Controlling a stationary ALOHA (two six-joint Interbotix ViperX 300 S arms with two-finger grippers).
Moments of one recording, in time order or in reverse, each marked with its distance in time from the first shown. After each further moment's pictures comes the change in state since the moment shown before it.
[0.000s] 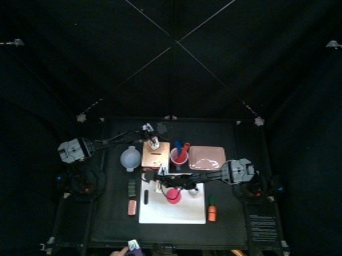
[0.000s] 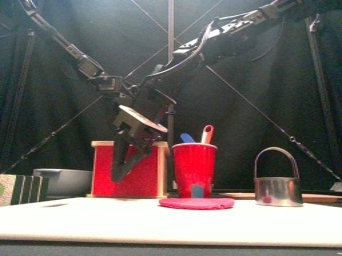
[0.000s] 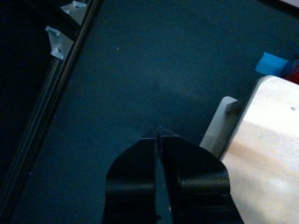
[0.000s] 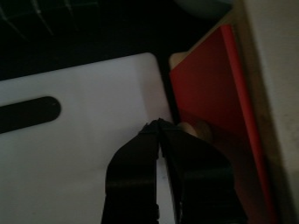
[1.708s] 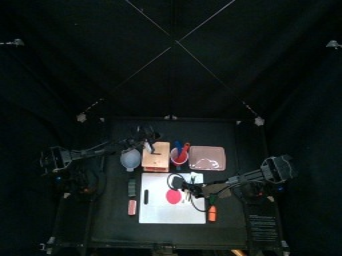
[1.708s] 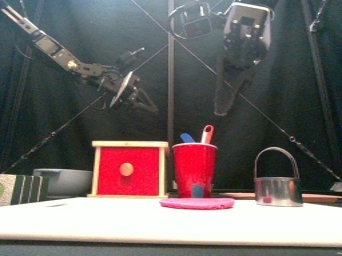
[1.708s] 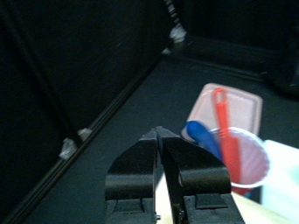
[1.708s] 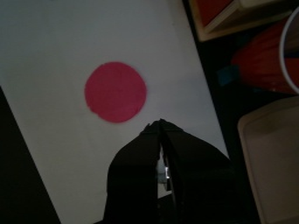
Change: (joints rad) left arm -0.106 -0.345 0.359 -0.172 -0.776 -0.006; right arm 0.222 -0.528 0.362 0.291 0.285 0.017
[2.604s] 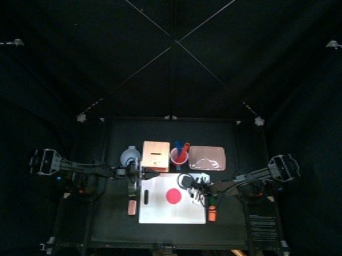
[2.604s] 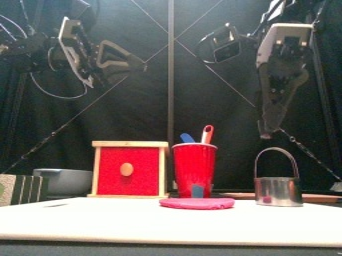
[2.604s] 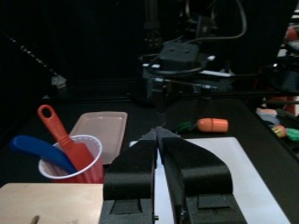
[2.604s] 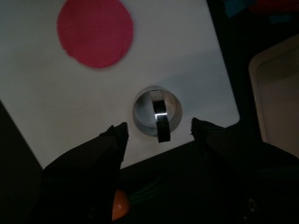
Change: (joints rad) left arm -0.446 -0.101 0.282 0.012 -0.374 0.000; right arm -0.018 -0.074 0.161 0.121 0.025 -0.014
